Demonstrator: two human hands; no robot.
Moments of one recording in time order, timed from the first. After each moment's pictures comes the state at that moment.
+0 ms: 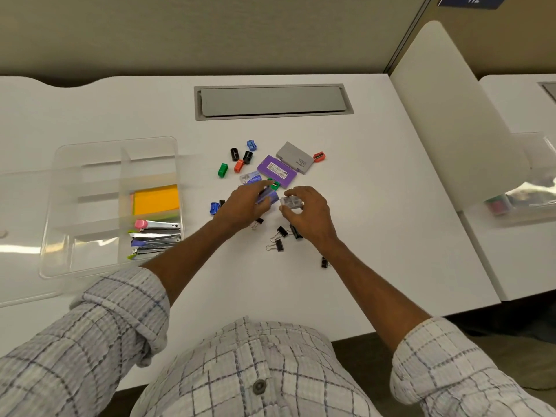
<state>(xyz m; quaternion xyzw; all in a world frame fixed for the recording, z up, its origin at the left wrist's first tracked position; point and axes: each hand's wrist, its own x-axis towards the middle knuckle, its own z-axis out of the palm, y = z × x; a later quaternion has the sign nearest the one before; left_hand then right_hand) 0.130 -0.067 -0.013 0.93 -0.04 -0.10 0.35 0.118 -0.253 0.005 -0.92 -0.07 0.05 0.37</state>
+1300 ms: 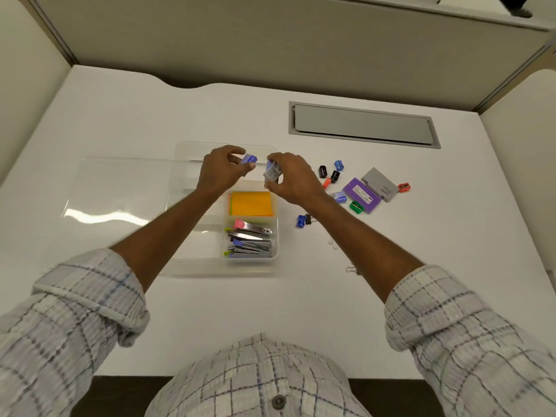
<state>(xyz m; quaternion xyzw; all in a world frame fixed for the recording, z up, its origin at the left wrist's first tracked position) 0.108 0.176 0.052 0.84 0.22 0.05 0.50 0.163 -0.007 0.062 -0.92 -0.29 0.10 0.24</state>
